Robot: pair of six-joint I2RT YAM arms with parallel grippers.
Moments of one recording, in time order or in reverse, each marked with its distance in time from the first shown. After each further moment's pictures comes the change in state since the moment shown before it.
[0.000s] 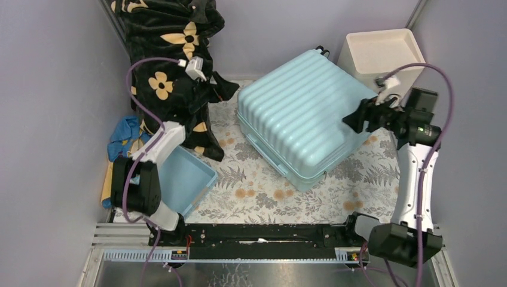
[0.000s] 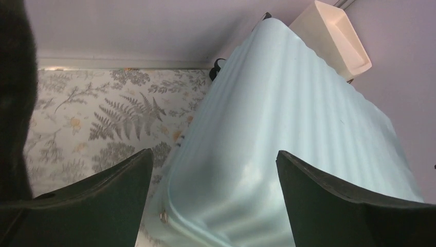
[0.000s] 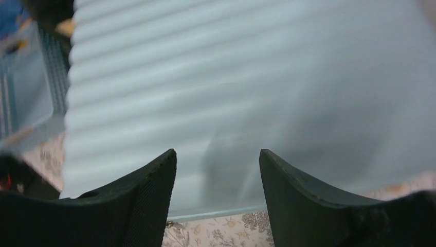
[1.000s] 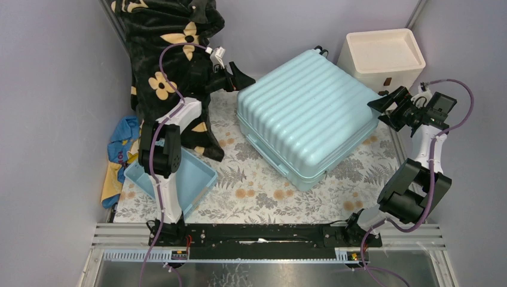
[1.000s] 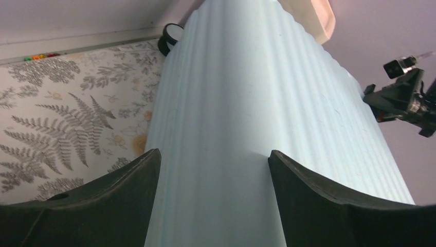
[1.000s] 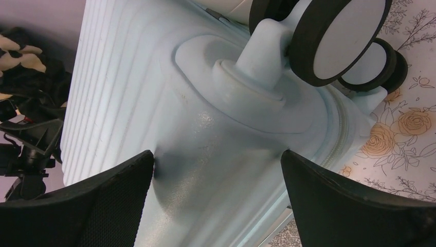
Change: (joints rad) left arm -0.007 0.544 0.528 -0.076 0.355 -0.054; right arm -0.369 0.377 -0.114 0.497 0.007 0.750
